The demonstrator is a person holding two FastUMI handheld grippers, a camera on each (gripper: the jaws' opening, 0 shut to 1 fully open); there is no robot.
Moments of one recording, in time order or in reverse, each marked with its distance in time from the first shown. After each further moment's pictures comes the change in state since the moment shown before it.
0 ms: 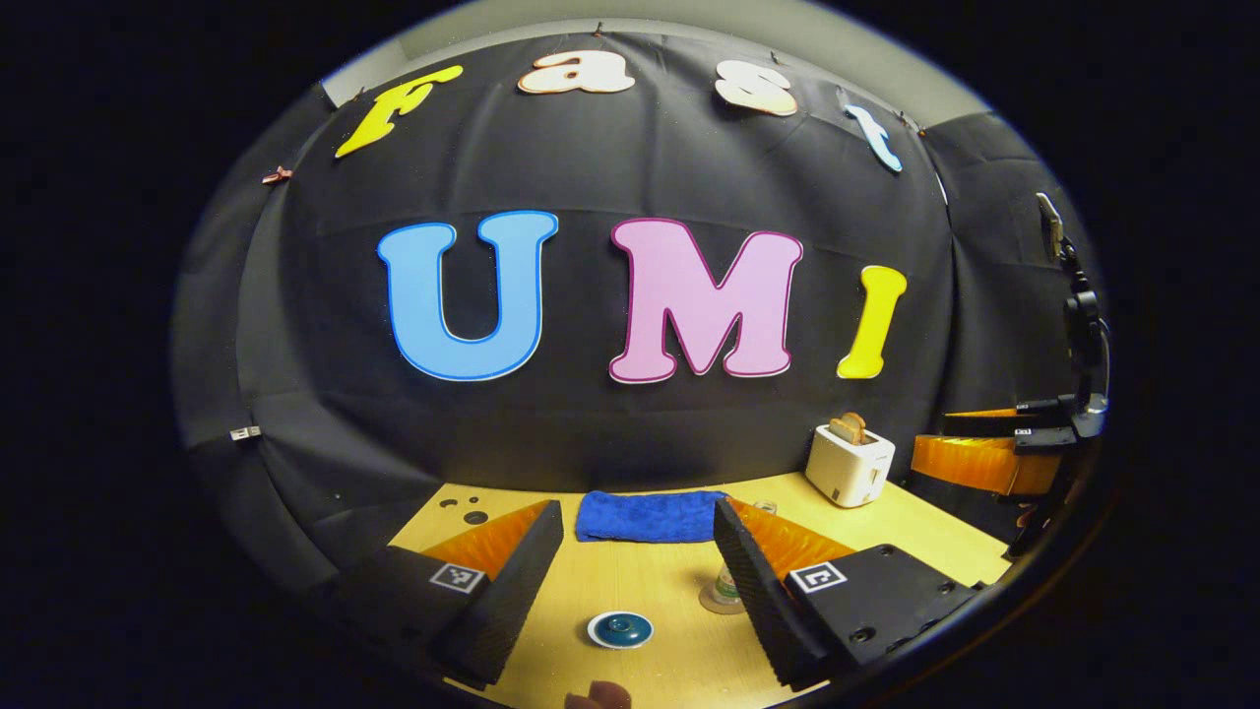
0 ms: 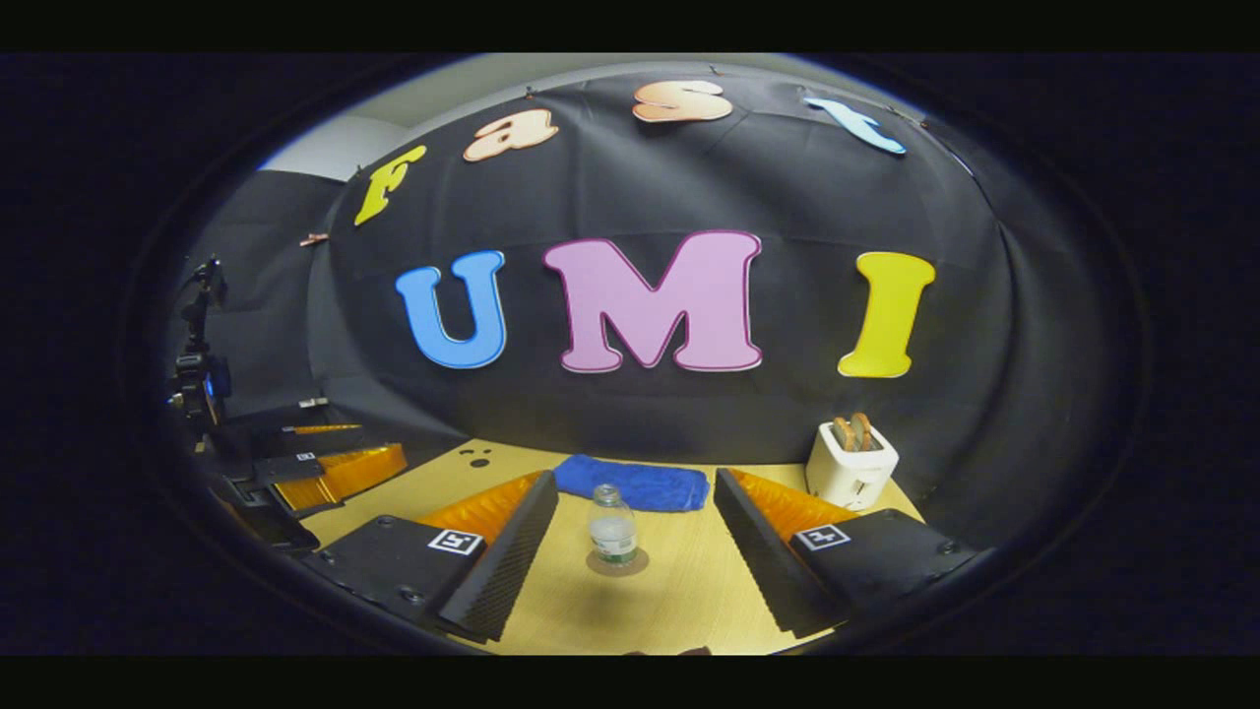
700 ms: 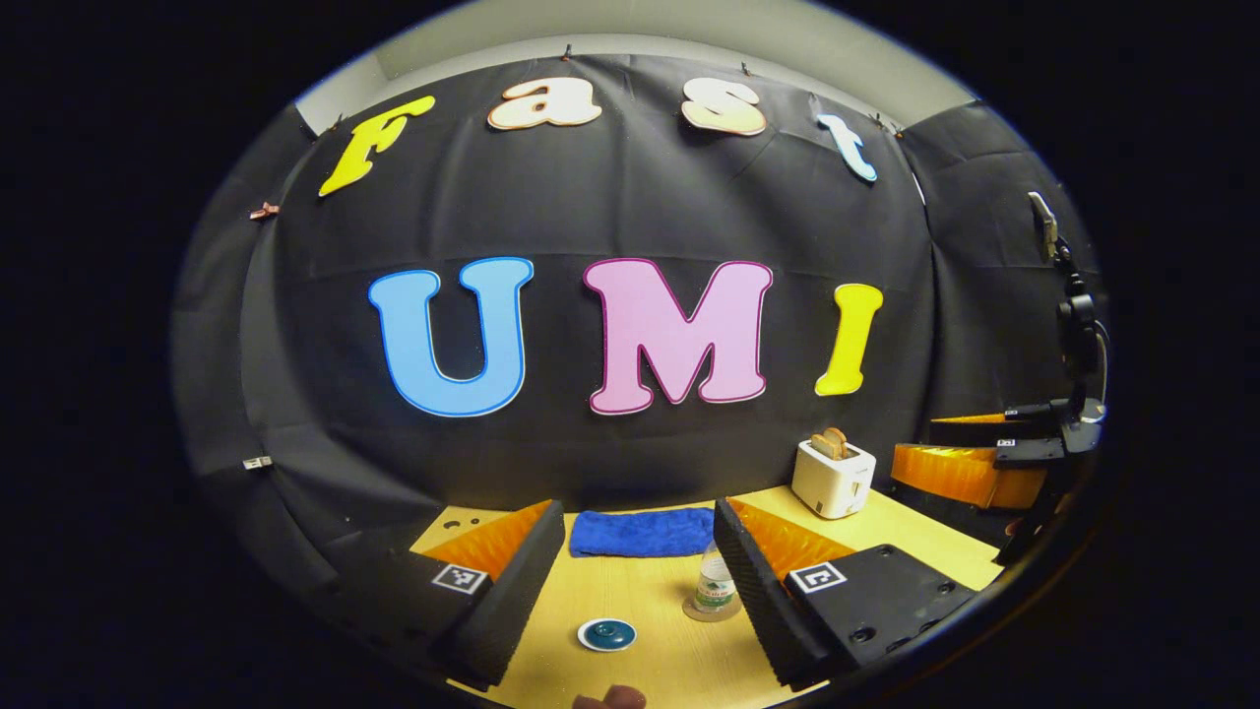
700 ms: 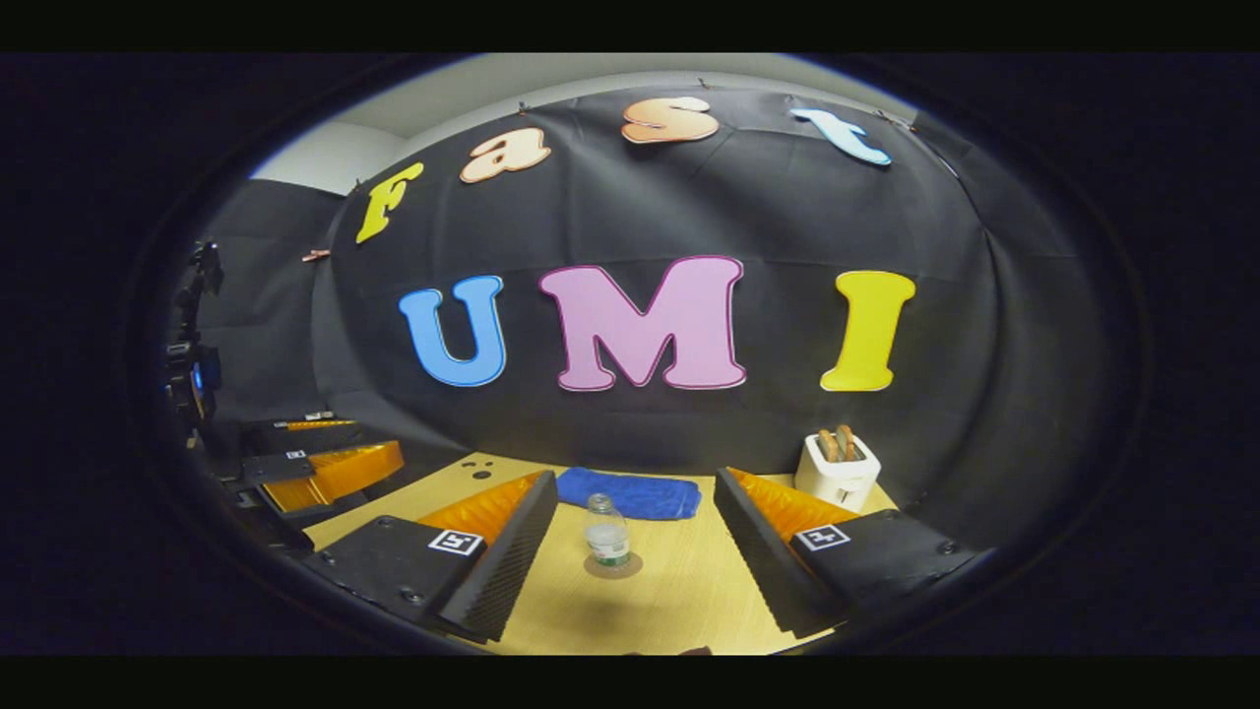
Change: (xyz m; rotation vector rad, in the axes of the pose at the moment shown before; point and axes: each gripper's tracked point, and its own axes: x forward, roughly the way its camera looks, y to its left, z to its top) left arm -0.028 -0.039 0.031 0.048 -0.044 -0.003; right arm -0.027 -0.019 0.016 0.003 -0.032 -0.013
